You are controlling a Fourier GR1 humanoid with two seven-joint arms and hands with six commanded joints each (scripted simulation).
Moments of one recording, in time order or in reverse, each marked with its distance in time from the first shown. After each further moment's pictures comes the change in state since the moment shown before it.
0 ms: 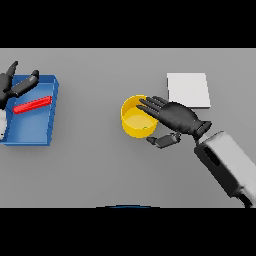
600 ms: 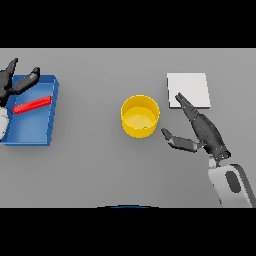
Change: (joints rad) left arm -0.027 -0.005 -0.004 0.034 -0.023 0.020 -0.016; right arm 0.365 0.153 -0.293 -0.222 -0.353 -0.179 0.130
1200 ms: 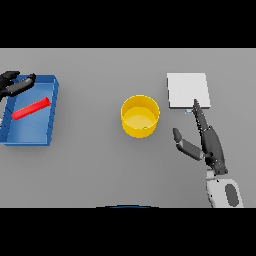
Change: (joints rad) left arm -0.009 0.044 -0.009 0.037 0.004 -0.081 0.121; right arm 0.156 0.179 -0.104 -0.023 -0.226 -0.088 -0.098
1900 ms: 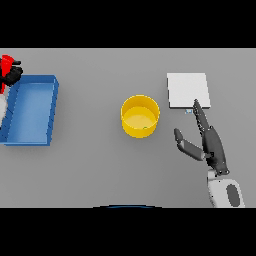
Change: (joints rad) left arm -0.198 -0.087 0.069 0.361 -0.097 0.234 -0.221; right arm 0.004 -0.009 -0.004 -0.008 -0.018 0.018 -0.011
